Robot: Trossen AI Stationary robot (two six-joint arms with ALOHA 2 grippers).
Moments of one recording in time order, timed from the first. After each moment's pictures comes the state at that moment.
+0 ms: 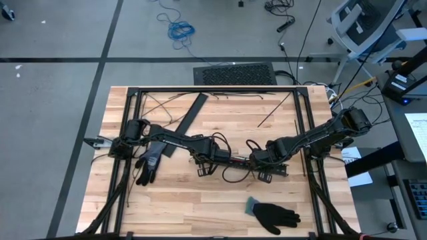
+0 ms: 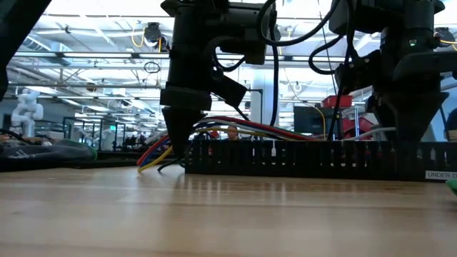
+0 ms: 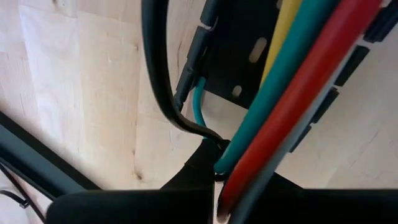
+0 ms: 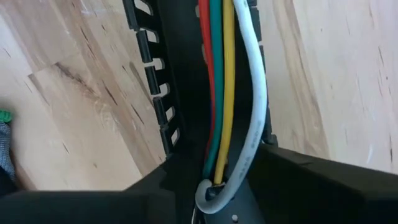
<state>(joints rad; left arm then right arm) -0.12 2.10 1.62 -1.19 -0.17 -0.35 0.26 1.48 0.84 -0.81 -0.01 0.64</state>
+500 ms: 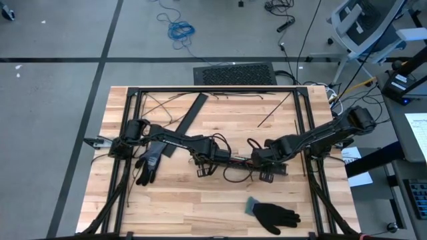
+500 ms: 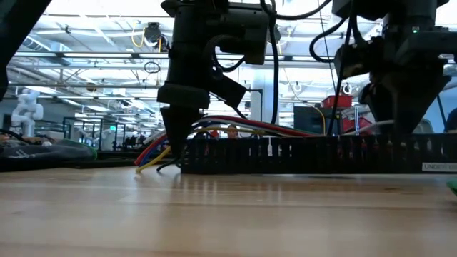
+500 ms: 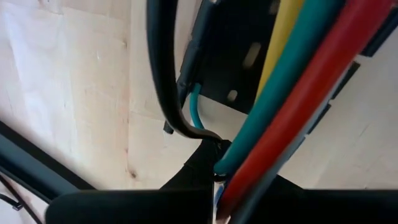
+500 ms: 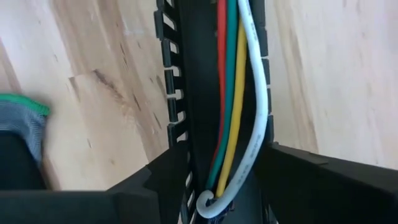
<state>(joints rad) -0.12 2.10 1.62 -1.19 -0.14 -0.33 0.26 1.41 0.84 -0.77 0.00 0.55</state>
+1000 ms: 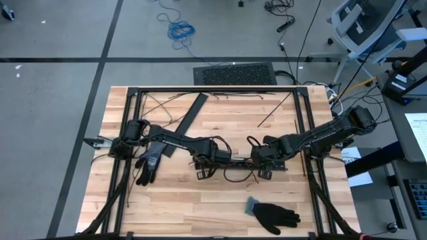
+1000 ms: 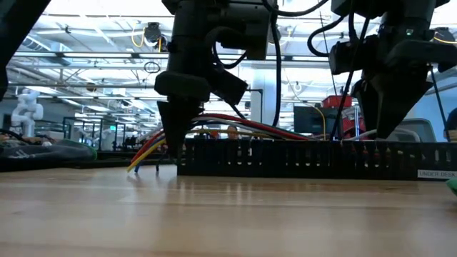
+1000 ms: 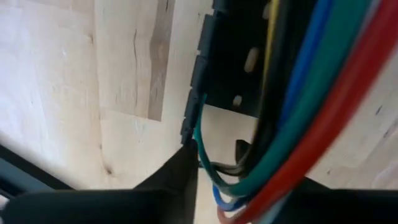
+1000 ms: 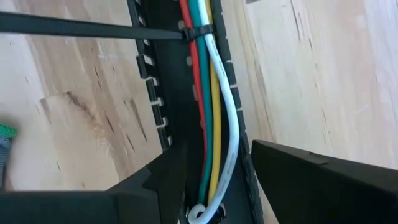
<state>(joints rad) -0.12 2.10 1.64 -1.21 -0.07 -0.34 0.26 1.40 0.84 -0.76 0.11 0.52</state>
